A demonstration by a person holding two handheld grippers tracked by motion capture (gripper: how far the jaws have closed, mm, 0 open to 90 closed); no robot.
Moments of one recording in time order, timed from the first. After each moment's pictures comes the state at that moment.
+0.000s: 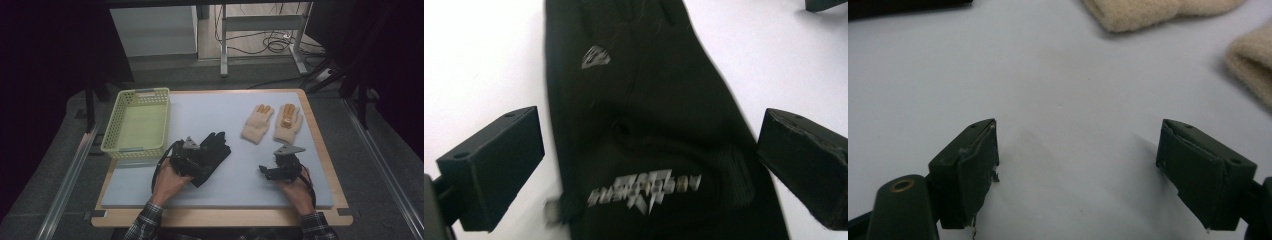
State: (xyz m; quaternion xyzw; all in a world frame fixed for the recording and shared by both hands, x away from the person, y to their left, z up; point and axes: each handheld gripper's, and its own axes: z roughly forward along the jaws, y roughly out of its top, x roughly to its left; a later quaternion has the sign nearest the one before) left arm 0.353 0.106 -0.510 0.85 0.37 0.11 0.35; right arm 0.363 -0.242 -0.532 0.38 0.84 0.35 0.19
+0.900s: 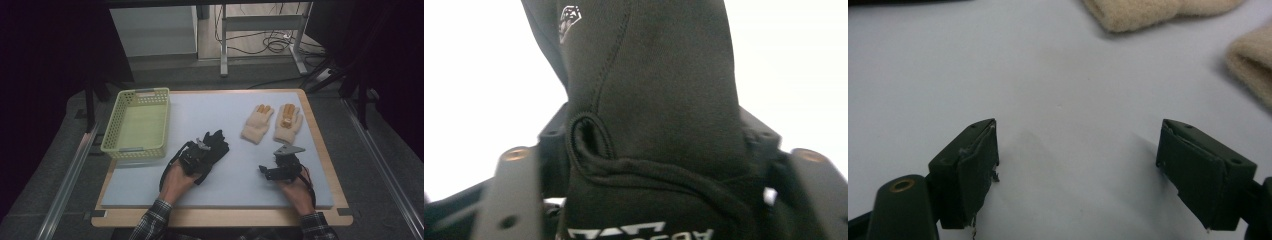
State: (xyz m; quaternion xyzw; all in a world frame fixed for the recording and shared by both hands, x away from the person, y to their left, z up) left arm 0.361 0.082 -0.523 0.87 0.40 0.13 0.28; right arm 0.363 -0.242 -0.533 0.38 0.84 0.35 0.19
